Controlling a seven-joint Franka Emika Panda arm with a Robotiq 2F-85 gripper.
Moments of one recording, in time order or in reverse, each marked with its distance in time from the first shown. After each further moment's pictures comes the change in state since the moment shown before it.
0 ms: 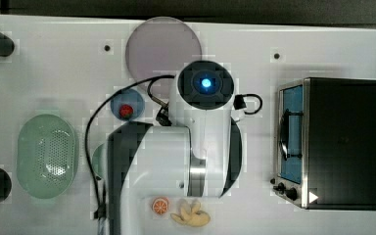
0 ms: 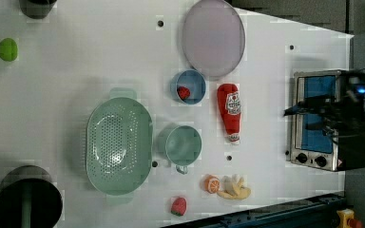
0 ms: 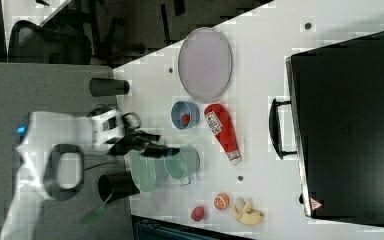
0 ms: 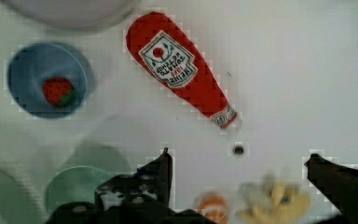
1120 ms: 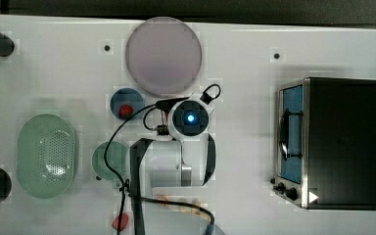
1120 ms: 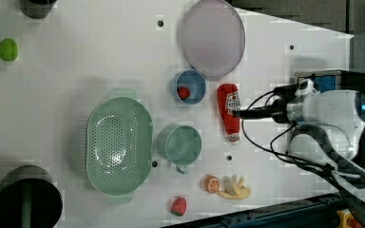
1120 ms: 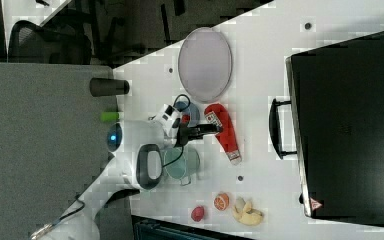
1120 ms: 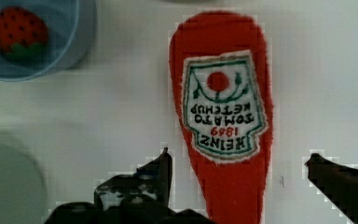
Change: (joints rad) arm 0.012 0.289 0.021 -0.252 -0.037 0.675 -0.540
